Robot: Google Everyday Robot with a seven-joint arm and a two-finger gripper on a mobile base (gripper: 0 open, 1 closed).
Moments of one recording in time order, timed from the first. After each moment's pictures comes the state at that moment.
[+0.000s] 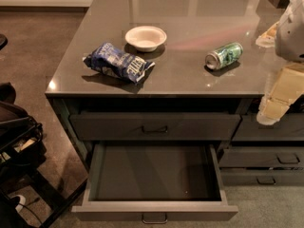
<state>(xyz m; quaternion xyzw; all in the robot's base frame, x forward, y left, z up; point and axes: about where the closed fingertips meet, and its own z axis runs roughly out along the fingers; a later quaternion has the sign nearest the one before) 0.438 -0.217 0.976 -0.60 0.78 -0.03 0.16</state>
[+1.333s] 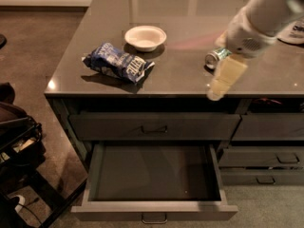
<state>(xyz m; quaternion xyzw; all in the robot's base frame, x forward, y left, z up) 0.544 -0.176 0.923 -0.59 0.78 0.04 0.21</state>
